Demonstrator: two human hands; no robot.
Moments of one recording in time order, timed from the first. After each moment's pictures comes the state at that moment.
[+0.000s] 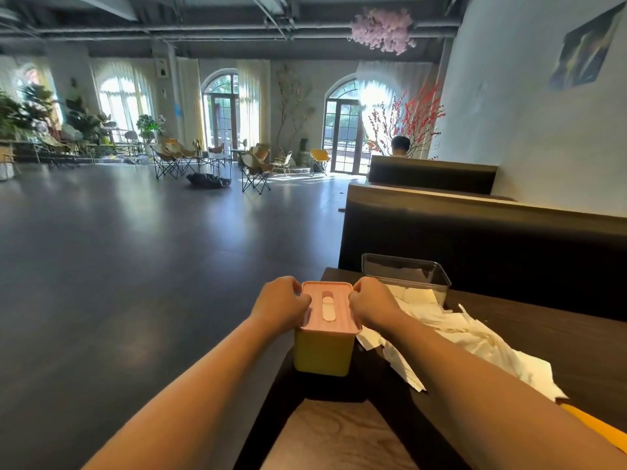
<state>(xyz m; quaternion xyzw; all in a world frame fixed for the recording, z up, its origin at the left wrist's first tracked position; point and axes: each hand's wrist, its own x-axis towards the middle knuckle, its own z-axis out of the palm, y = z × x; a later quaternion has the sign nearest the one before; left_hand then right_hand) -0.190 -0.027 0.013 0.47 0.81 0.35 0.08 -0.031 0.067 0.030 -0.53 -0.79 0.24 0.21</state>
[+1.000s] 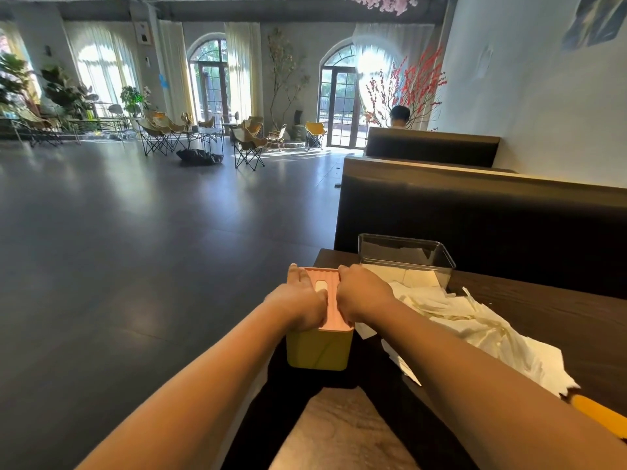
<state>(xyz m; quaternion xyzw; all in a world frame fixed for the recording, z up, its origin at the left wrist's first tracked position) -0.169 0.023 -0.002 0.53 0.83 0.03 0.16 -0.047 0.092 0.015 -0.47 -0.88 0.02 0.02</state>
